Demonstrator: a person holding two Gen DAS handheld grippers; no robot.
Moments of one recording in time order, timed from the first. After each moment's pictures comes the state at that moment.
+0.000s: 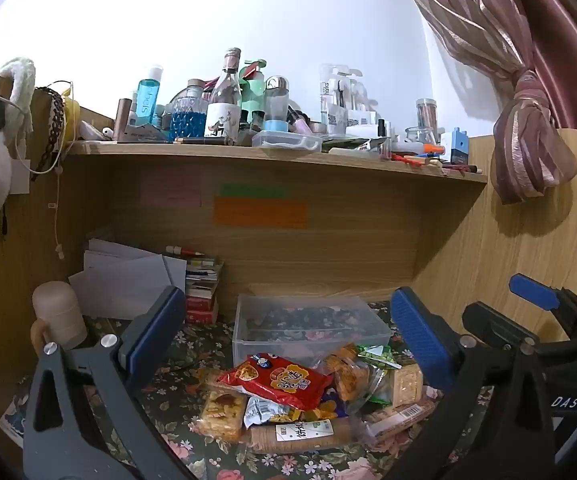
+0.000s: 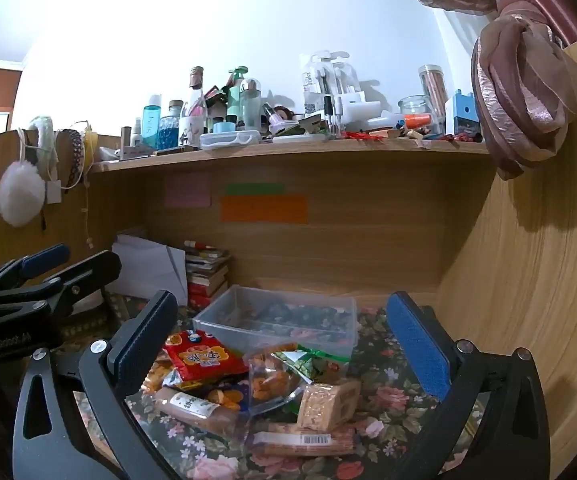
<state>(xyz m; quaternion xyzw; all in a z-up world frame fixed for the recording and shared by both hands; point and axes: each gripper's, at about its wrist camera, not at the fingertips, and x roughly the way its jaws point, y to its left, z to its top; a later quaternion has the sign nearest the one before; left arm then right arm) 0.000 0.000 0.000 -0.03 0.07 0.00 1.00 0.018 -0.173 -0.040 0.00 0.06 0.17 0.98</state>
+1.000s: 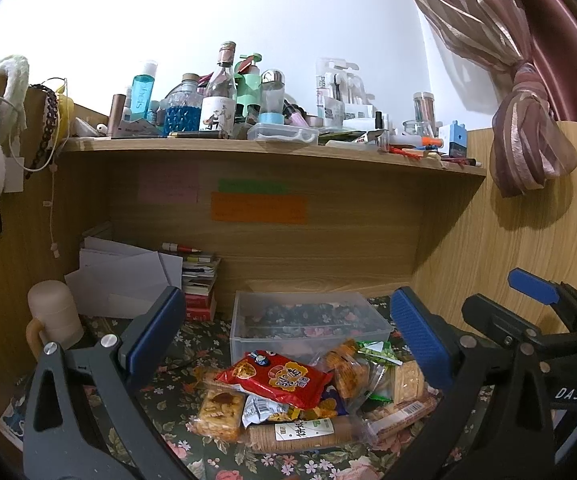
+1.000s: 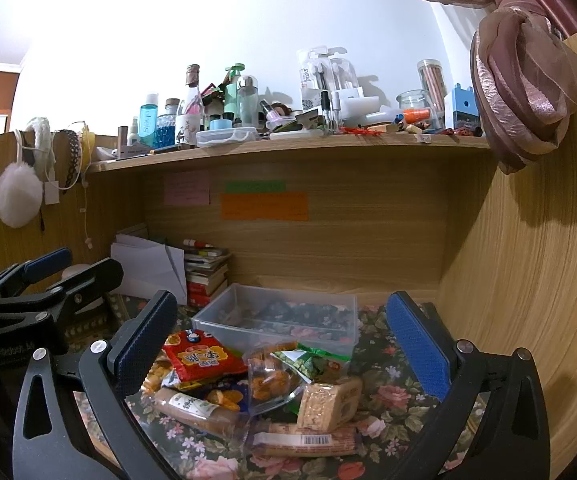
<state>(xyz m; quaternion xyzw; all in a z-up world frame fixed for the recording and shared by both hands) 0.008 -0.005 -0.008 -0.03 0.07 0.00 1.00 0.022 -0.175 -0.040 0.01 0.07 0.17 0.98</state>
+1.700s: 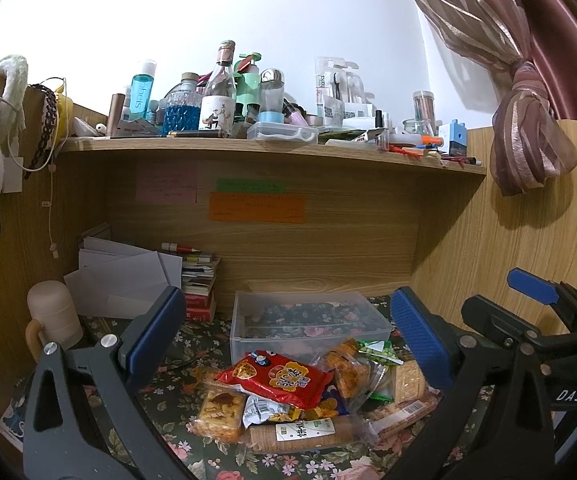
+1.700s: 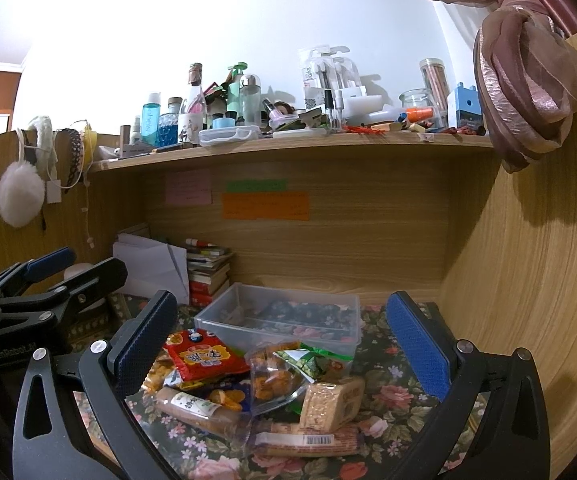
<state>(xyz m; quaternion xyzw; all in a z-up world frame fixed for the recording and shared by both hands) 0.007 -0.005 -0.007 -0.03 0.08 0.00 1.00 0.023 -0.174 -0.042 0.01 0.07 0.18 0.98</state>
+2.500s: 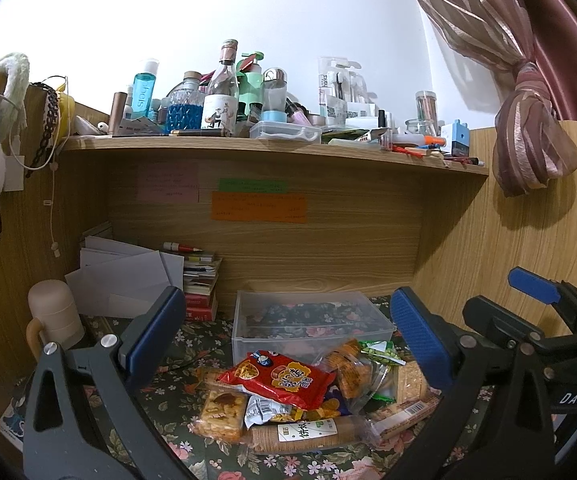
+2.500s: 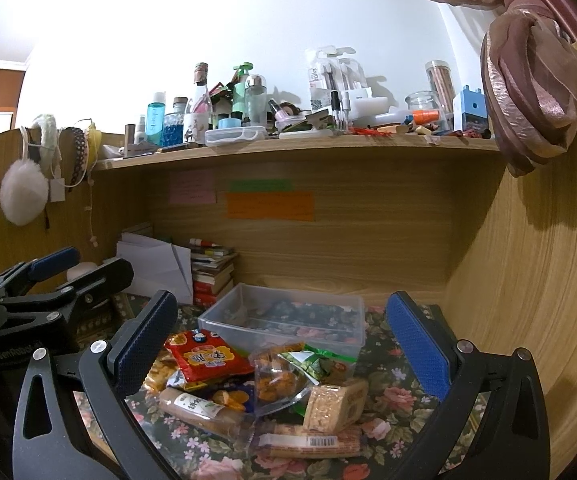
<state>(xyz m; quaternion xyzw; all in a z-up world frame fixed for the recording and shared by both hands) 0.007 -0.004 -0.007 -0.03 0.08 0.00 1.00 0.019 -0.168 -0.040 0.00 0.06 0.18 0.98</state>
